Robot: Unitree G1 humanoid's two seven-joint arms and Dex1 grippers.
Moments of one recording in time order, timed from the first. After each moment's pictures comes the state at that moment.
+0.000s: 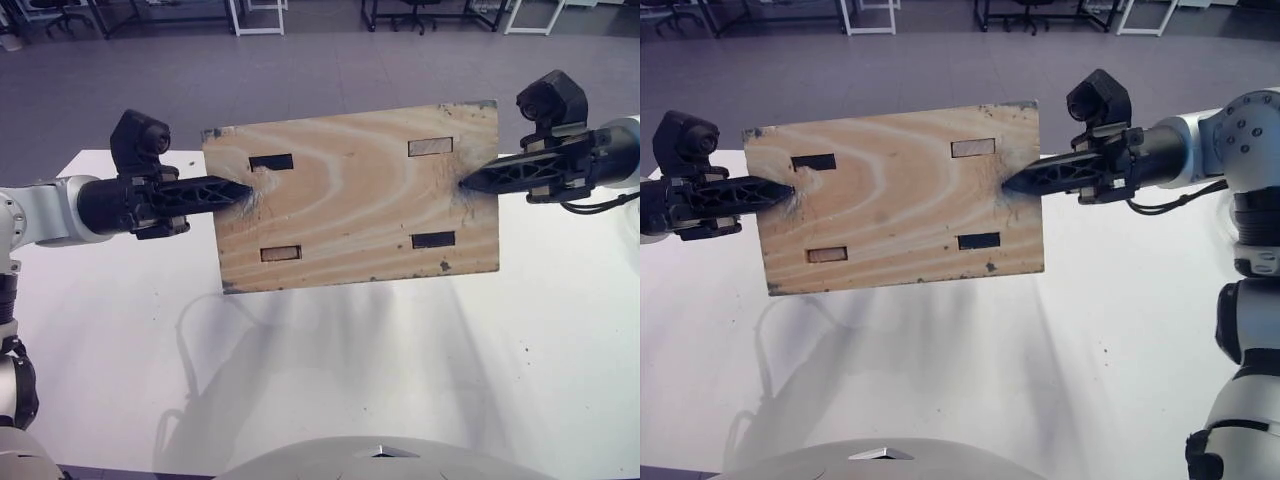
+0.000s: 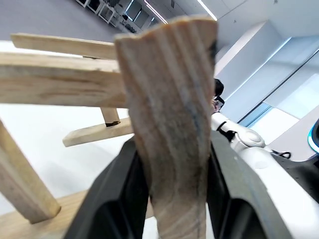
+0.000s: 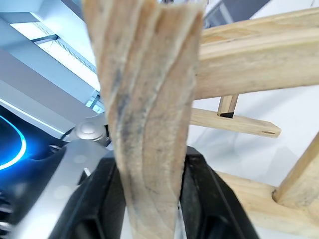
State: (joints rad) left arm -0.58 1.10 0.06 0.04 -1.76 1.30 -0.89; right arm -1.09 -1.09 0.33 0.23 1.18 1.55 1.49
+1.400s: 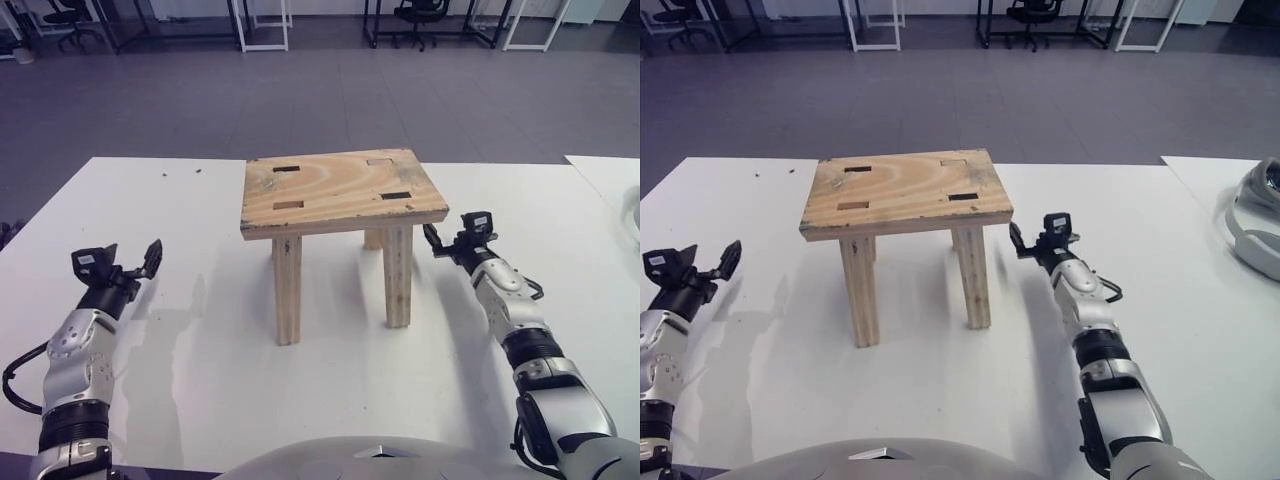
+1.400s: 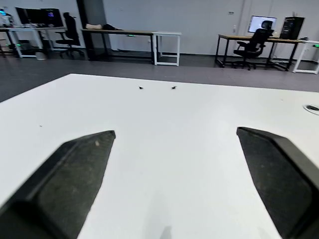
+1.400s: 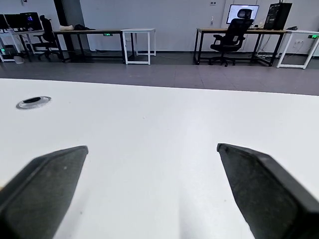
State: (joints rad) left arm -0.04 0.56 0.38 0.36 -0.53 -0.04 -0.36; right arm -0.42 -0.36 0.06 0.70 0.35 -0.13 0.26
